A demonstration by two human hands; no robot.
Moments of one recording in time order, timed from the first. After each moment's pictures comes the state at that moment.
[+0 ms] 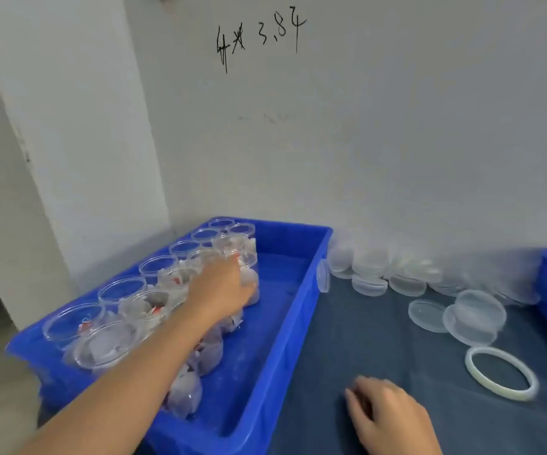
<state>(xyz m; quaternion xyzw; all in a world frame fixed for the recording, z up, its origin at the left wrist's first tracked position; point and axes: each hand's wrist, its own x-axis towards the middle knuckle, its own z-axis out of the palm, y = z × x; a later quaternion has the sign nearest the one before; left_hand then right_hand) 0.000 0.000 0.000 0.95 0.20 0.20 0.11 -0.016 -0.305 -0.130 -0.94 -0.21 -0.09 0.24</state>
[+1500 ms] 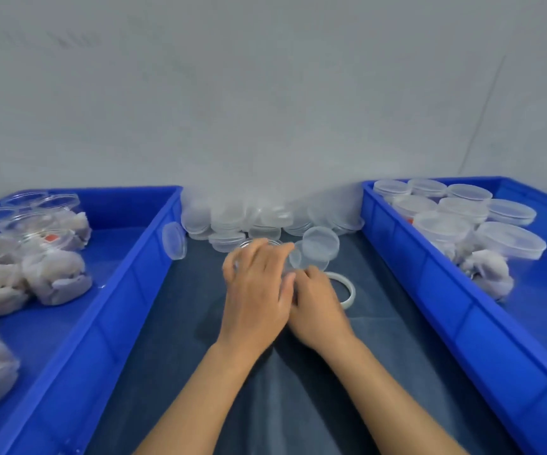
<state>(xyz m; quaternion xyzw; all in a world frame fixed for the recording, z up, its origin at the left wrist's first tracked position) 0.059 -0.285 -0.100 0.85 -0.18 0.44 0.23 0.066 -0.412 -0.109 -0.94 -0.10 -0.13 0.31</state>
